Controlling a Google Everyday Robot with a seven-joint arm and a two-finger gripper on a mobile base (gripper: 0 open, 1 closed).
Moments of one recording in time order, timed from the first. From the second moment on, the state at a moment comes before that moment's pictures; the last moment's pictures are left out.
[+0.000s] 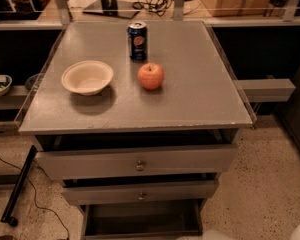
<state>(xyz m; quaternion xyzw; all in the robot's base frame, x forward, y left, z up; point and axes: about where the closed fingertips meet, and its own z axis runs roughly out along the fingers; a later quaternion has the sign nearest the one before) 0.370 -0.060 0.172 -0.16 0.89 0.39 0.16</state>
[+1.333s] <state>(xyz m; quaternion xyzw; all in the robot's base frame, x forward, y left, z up) 0.386 -0.047 0.171 -0.15 0.88 0.40 0.19</state>
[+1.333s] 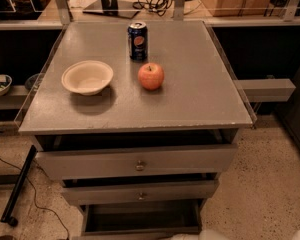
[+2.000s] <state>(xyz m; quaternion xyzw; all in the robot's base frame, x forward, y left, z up) 0.404 -0.039 0.184 -0.15 0.88 0.40 0.22</state>
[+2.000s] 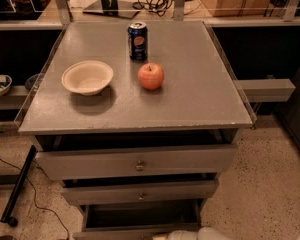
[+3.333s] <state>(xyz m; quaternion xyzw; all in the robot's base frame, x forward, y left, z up) 0.406 -0.033 0.183 -0.14 0.88 0.40 0.24</state>
